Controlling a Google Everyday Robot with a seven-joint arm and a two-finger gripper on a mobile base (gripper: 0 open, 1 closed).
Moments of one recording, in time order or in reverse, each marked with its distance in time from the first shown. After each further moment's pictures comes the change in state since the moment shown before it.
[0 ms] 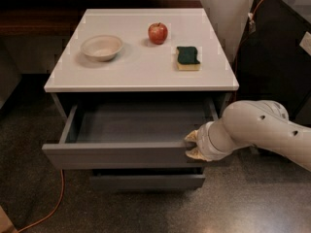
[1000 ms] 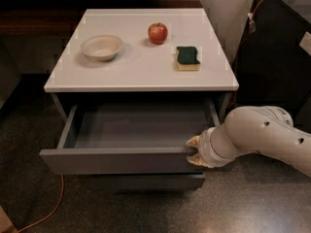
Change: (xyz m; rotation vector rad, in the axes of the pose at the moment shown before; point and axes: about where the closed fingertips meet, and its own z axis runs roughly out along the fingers) arm -0.002 0.023 -0.006 -0.023 0.000 0.016
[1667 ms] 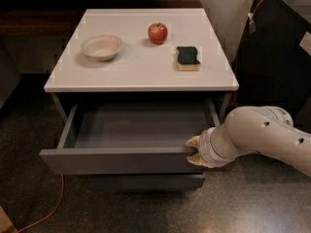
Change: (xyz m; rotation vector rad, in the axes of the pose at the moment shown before) arm 0.000 0.000 0.000 0.000 0.000 0.000
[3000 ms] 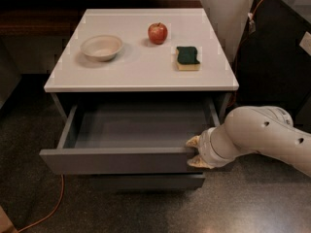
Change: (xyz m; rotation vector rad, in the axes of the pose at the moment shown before) arm 0.000 0.000 -0.001 0.000 0.000 0.000
